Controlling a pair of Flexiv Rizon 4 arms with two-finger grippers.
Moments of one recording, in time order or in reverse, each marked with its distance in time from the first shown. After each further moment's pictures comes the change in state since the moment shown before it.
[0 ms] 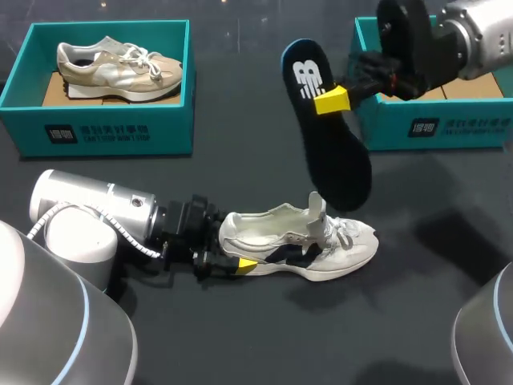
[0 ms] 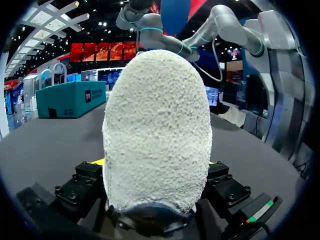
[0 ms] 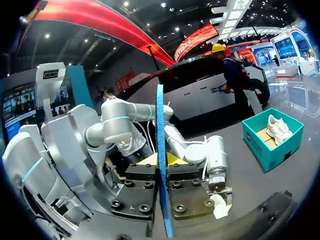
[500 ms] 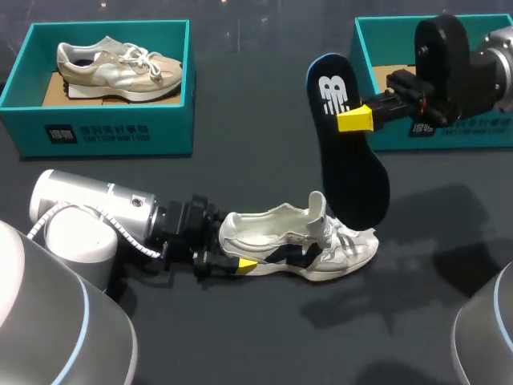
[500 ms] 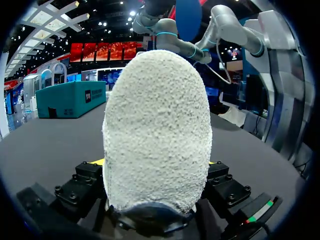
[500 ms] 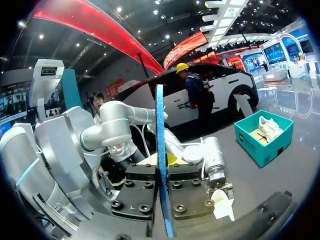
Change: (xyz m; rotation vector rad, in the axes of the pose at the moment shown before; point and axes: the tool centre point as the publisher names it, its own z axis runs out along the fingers) left arm 0.000 0.000 0.000 0.000 0.000 0.000; right arm 0.032 -0.010 -0.008 -0.065 -0.113 -0.007
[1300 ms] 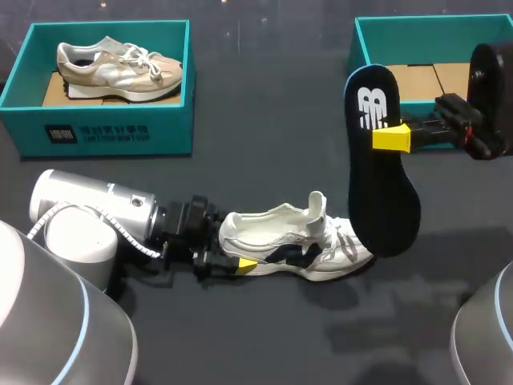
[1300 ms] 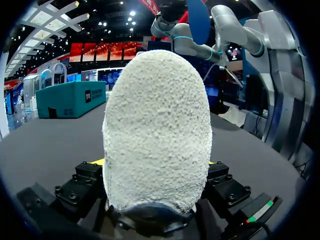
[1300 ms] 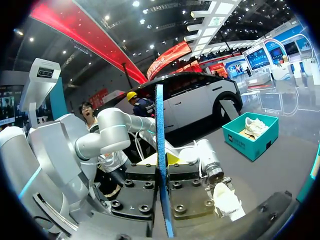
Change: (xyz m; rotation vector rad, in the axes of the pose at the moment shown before) left arm 0.000 0.000 0.000 0.000 0.000 0.000; right arm 0.046 -0.009 -0.020 -0.090 -0.158 0.036
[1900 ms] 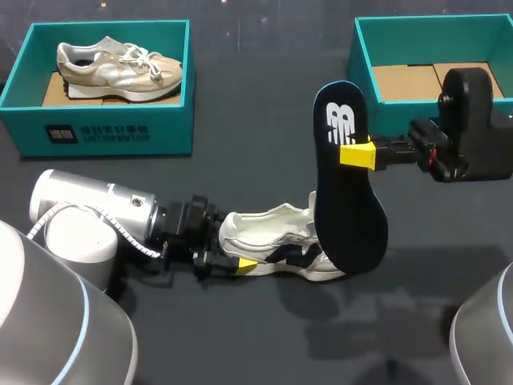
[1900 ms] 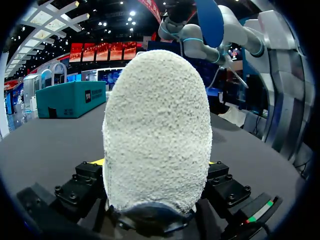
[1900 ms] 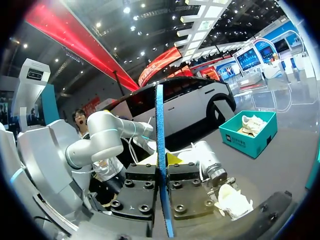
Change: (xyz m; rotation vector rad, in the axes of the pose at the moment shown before) left arm 0.000 0.000 0.000 0.000 0.000 0.000; right arm -0.002 -0.015 0.035 -0.062 -0.053 0.051
